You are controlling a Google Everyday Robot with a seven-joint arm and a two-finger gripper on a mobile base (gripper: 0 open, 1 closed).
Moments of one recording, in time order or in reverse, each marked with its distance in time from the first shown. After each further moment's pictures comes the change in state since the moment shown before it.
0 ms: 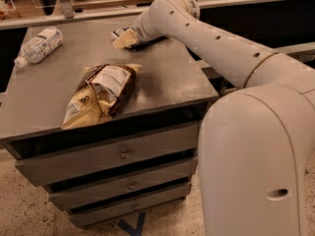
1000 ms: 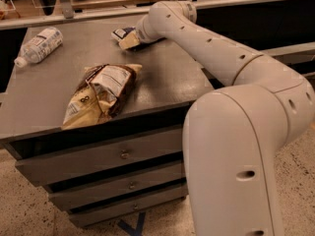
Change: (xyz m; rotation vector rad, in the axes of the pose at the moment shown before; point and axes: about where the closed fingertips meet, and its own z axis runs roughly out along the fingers) arm 0.019 -0.022 0.029 0.031 0.039 0.012
